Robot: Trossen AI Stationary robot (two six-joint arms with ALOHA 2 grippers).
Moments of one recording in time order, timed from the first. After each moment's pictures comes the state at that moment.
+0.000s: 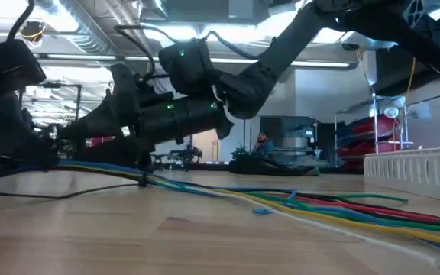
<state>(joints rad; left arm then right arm) -0.81 1.41 0.28 0.21 -0.87 -1.04 -0.01 2.52 1.65 0.55 -0.34 0.51</state>
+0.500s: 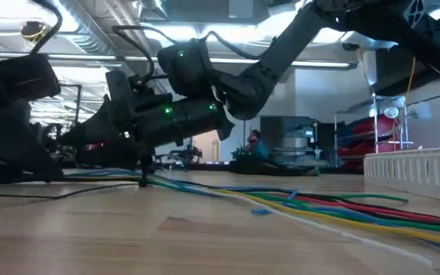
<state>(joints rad) -0.72 1.37 0.28 0.22 -0.62 -1.00 -0.01 2.52 1.65 0.54 -0.29 0.46</state>
